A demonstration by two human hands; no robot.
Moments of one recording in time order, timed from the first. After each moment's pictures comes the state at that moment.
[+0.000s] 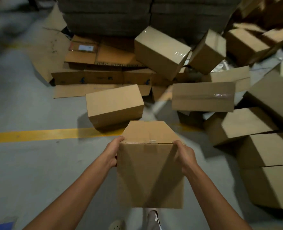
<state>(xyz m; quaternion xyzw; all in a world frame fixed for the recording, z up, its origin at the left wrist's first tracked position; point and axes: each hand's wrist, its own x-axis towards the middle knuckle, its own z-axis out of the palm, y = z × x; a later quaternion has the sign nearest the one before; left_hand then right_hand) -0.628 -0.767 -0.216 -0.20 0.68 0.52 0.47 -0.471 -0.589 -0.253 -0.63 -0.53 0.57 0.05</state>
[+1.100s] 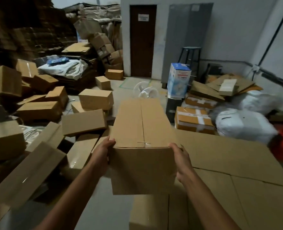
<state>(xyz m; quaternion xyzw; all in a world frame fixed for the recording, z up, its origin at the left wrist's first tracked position) -0.109 -0.578 0.055 0.42 0.48 0.37 0.67 0.118 -0.684 0.040 -0.67 -0.18 0.41 0.59</state>
